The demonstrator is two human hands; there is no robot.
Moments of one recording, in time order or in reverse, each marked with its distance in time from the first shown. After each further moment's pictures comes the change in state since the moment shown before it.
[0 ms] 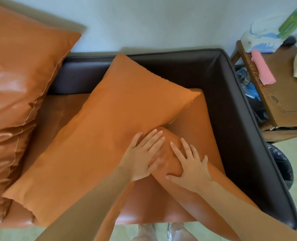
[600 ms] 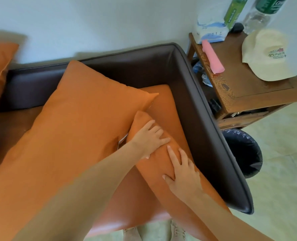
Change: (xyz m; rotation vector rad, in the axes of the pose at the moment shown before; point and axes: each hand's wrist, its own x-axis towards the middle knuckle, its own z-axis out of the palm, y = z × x) left_hand 0.166 0.106 0.013 0.527 -0.670 0.376; right_hand -0.054 0.090 0.005 0.225 0.041 0.253
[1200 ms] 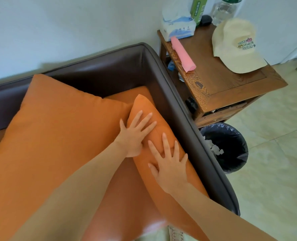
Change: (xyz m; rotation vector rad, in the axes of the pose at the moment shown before) left_hand 0.064 -0.013 0.001 -0.387 0.154 -0.142; right_hand 0.052 0.027 -0.004 -0.100 0.177 0.002
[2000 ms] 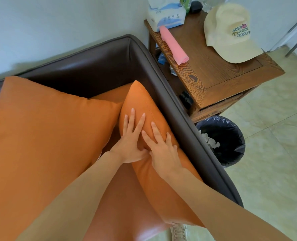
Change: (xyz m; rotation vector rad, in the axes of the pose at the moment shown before) left_hand 0.024 -0.004 0.047 -0.688 0.162 0.000; right_hand 0.048 0.000 -0.018 0.162 -0.144 0.005
